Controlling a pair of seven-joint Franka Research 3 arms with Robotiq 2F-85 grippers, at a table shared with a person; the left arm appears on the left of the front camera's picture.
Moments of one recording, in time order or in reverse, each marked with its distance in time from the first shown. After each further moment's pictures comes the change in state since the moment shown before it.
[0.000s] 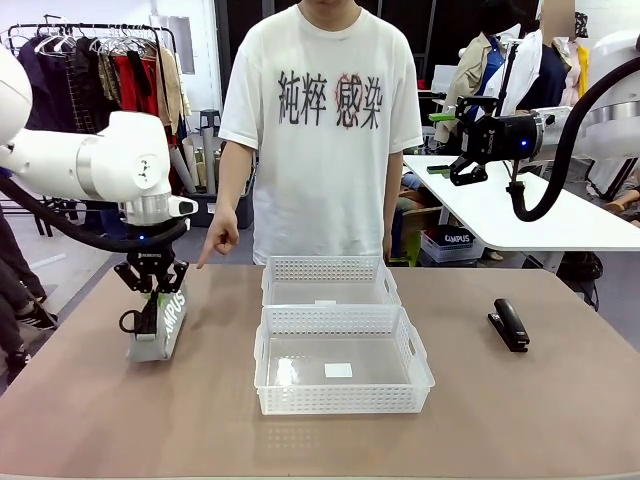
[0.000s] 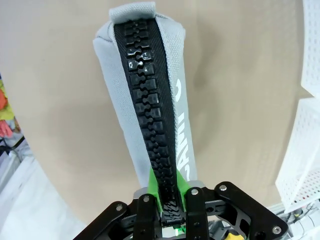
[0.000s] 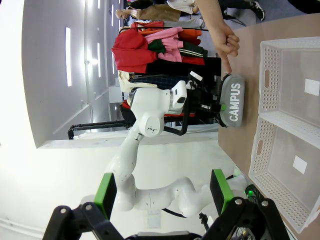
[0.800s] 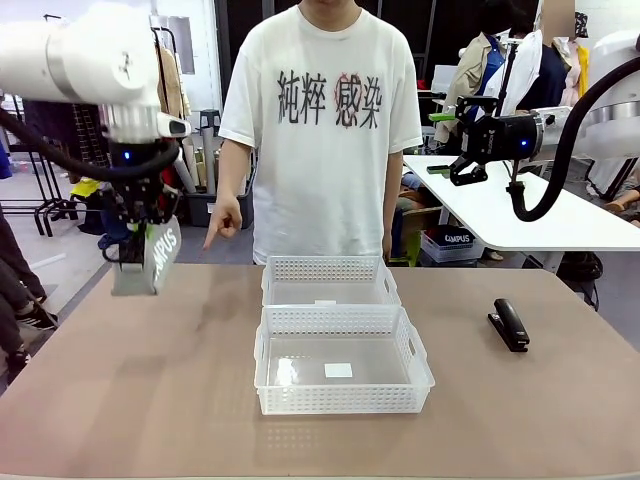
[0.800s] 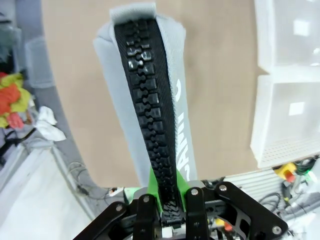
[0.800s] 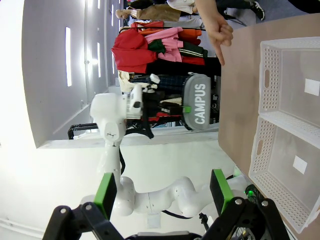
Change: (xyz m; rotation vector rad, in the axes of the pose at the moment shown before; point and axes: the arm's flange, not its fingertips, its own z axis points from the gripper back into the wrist) left arm -0.023 0.001 0.151 0.007 -0.024 0.011; right arm 0.000 0.000 0.000 0.000 0.000 0.000
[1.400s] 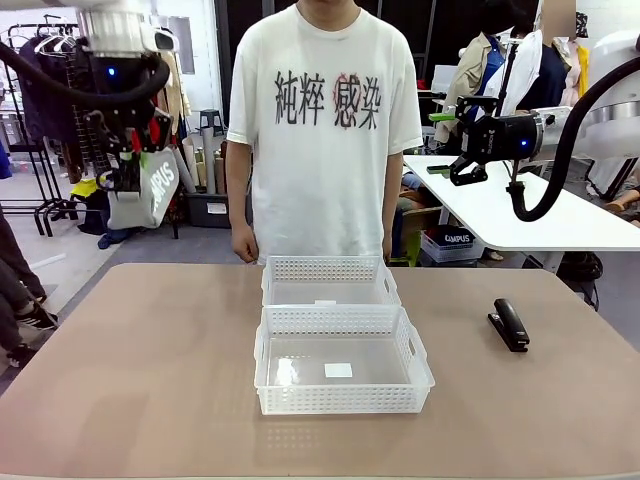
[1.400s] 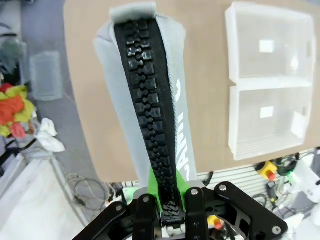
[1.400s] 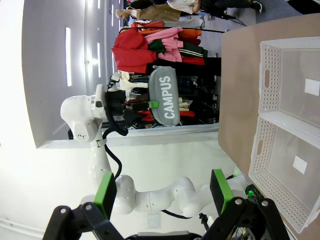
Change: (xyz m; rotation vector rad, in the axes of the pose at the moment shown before) left arm -0.002 0.006 0.113 -0.049 -0.101 0.011; right arm 0.000 0.000 0.000 0.000 0.000 0.000
